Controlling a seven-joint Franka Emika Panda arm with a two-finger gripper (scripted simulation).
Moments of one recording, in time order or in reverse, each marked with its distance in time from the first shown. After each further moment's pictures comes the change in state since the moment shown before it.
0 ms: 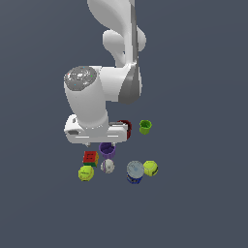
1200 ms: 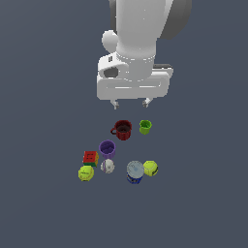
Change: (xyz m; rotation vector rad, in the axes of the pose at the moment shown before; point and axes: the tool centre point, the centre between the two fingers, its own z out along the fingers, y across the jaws) arm -0.053 -0.115 -0.151 -0.036 0.010 -0.082
